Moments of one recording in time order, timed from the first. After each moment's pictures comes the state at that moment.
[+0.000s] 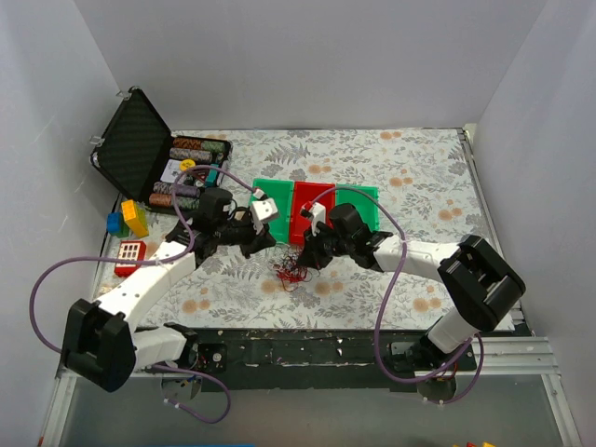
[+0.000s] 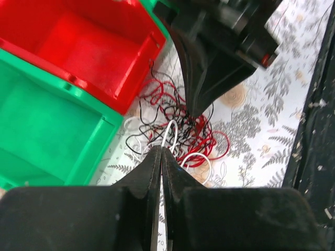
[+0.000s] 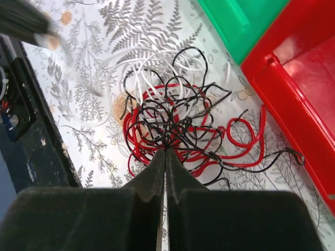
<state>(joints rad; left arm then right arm) -0.45 1.21 0.79 -0.28 0.67 0.45 0.78 1.57 0.78 0.16 -0.48 0.25</state>
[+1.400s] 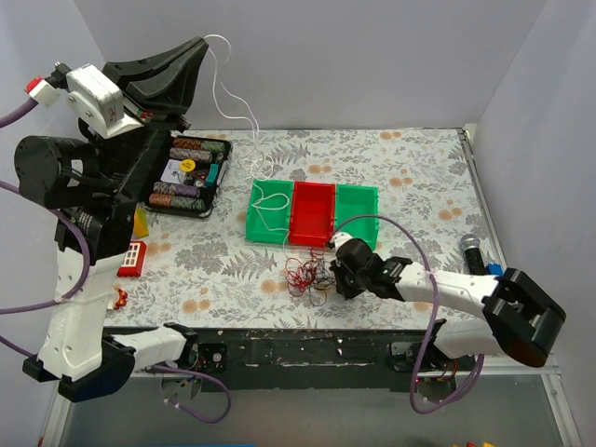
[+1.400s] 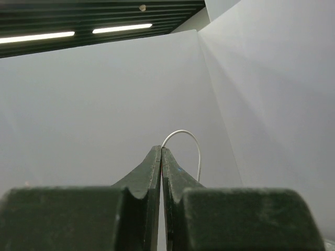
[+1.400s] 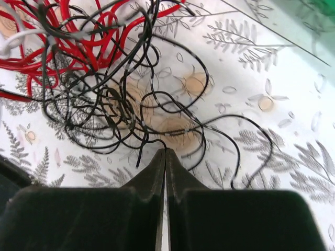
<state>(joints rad) -0.45 1.17 1.89 0.05 0.36 0.10 0.93 1.31 0.58 -0.21 0.02 0.37</state>
